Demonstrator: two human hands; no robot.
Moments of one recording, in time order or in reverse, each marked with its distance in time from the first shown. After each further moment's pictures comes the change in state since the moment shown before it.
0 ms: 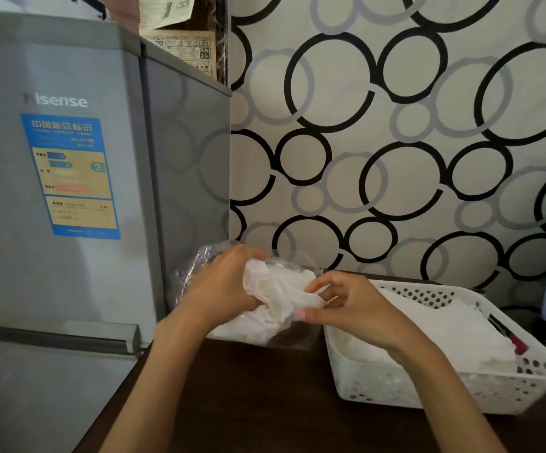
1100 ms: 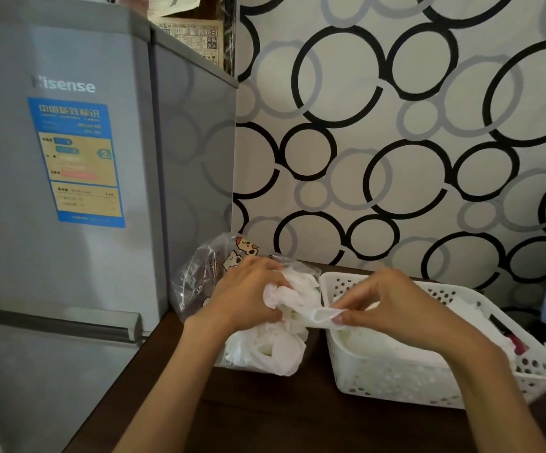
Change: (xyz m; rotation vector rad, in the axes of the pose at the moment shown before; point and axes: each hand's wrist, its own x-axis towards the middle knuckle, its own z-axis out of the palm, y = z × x) left_hand 0.011 -0.014 0.042 0.137 -0.113 0.182; right_hand -0.018 -0.001 -0.031 -0.242 -0.107 -0.175
